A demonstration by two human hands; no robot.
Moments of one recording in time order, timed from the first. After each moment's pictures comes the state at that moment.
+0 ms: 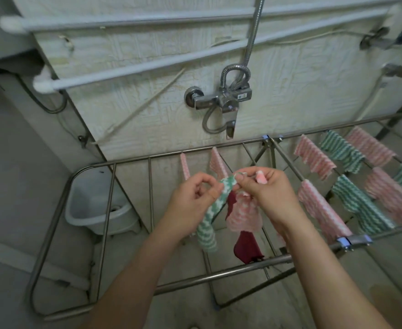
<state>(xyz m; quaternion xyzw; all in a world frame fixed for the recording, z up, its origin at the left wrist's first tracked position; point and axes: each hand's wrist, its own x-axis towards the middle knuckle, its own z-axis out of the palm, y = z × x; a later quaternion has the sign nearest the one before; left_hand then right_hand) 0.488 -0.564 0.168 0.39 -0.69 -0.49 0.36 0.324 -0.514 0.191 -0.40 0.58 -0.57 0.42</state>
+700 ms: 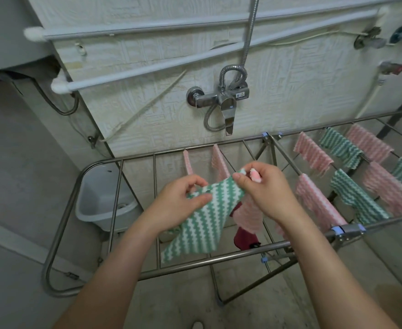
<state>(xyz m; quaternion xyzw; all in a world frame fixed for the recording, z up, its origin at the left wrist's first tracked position) 0.521 -0.545 0.187 0.43 -0.77 -0.41 0.21 0.322 -0.480 0.202 -0.54 0.65 -0.46 0.29</state>
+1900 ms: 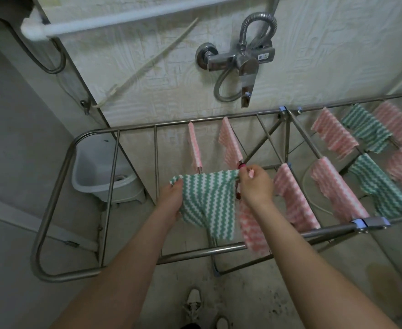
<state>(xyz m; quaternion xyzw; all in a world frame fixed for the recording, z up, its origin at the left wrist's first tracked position) 0.517 -0.583 0.076 0.67 -0.31 -0.61 0.30 0.345 -0.550 0.085 -0.37 0.81 -0.37 0.25</state>
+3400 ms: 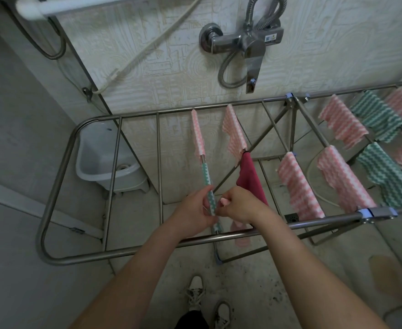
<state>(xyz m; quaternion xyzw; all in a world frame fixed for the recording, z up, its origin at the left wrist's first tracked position) 0.521 -0.538 0.043 0.48 -0.71 -0.49 0.13 0.367 -0.517 0.085 -0.55 0.69 -0.07 0.46</state>
